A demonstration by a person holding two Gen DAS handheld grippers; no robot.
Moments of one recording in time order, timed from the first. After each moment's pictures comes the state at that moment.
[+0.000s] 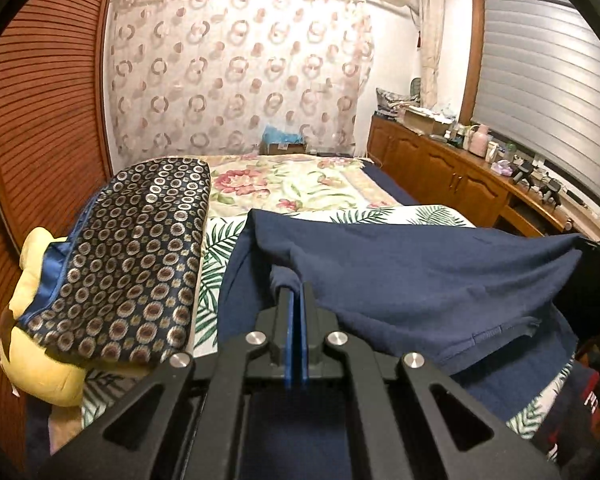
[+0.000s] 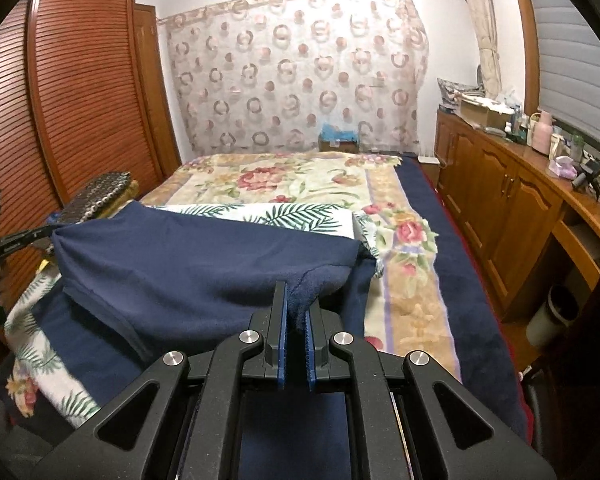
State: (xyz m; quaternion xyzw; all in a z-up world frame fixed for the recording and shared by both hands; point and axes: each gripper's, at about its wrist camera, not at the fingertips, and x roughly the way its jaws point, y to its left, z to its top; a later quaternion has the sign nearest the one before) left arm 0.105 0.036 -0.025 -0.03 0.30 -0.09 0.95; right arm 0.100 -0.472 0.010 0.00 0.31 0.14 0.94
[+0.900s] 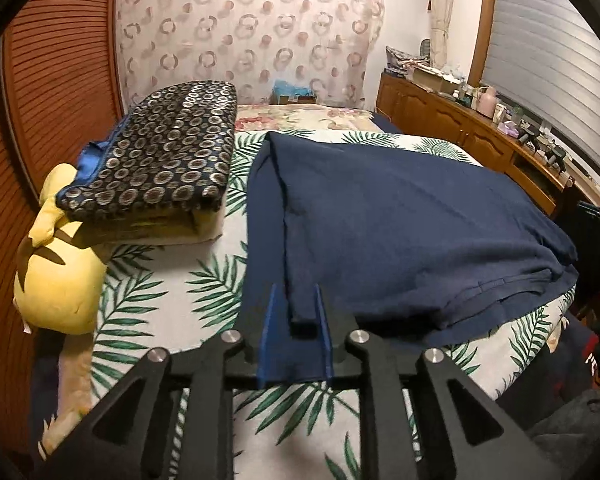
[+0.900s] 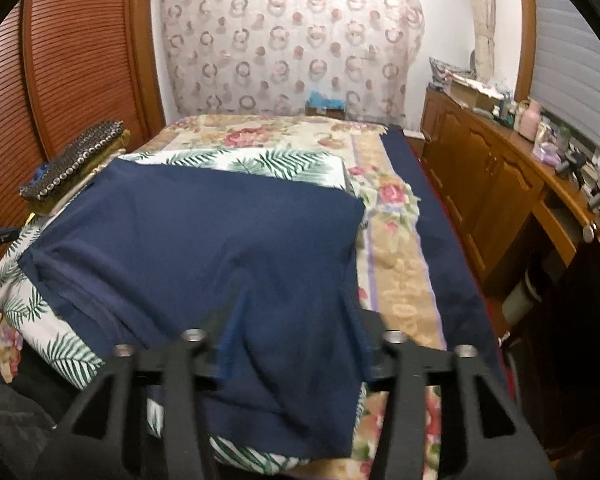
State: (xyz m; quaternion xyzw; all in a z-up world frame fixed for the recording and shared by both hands) left arm 0.019 0.049 -0.074 -0.02 0.38 -0.07 0.92; right arm 0.073 -0.449 -0.020 -0.05 0.36 0.11 0.93
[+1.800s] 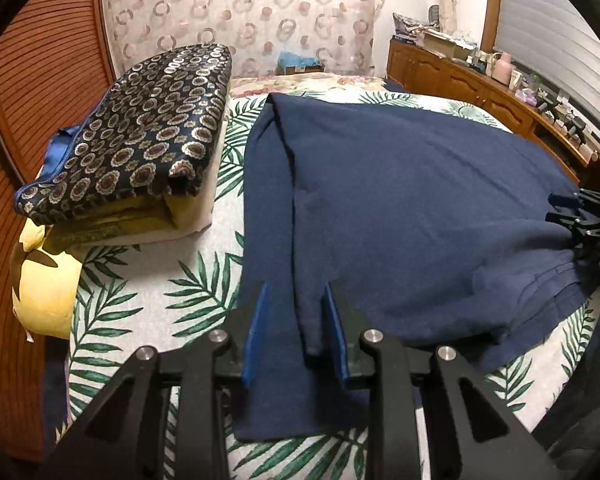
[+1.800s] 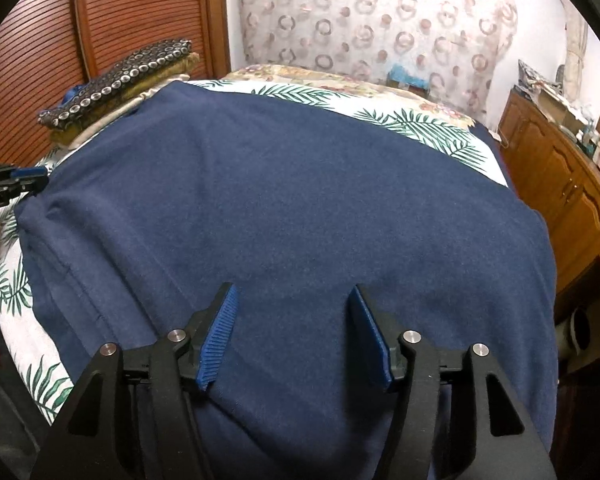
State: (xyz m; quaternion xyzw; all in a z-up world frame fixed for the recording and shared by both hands) left arm 0.071 0.037 -0.111 0.01 0.43 -0.06 0.90; right arm 0.144 -0.325 -0.109 -0.11 0.41 0.21 0.88
